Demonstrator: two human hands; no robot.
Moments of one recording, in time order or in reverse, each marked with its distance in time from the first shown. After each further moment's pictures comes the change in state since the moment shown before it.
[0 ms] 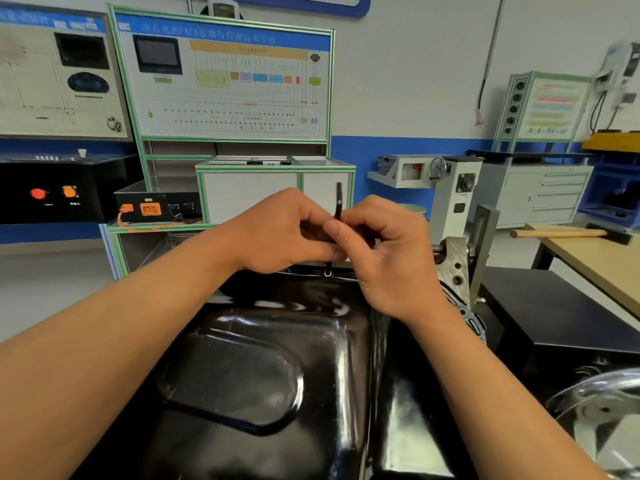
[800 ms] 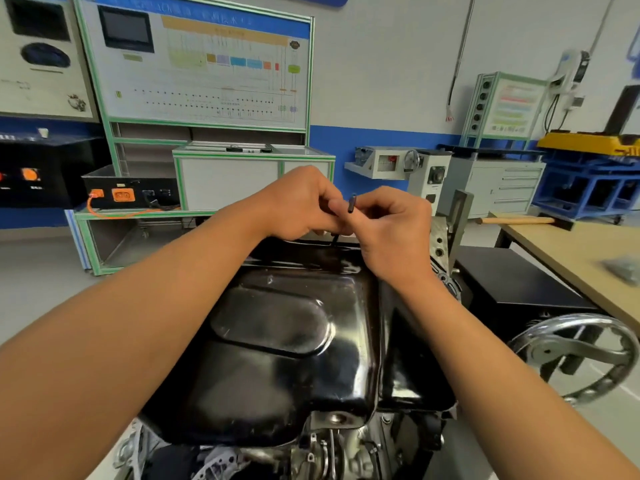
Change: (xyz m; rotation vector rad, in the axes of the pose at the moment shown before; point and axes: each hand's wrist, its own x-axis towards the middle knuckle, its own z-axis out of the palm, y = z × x) left_hand 0.000 0.003 -0.004 -0.028 -0.023 -0.023; right_hand -0.005 -0.021 0.009 -0.057 0.173 0.196
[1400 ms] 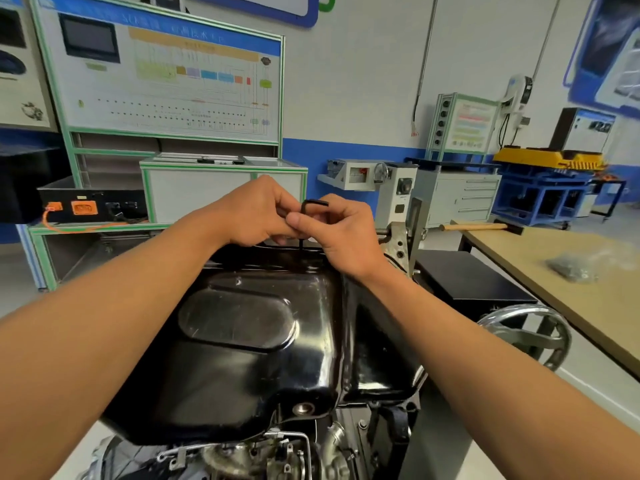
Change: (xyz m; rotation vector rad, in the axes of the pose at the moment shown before) left_hand -0.007 0.000 -0.002 -0.113 -0.006 -0.019; right_hand 0.003 -0.001 0.000 0.264 -0.190 0.260
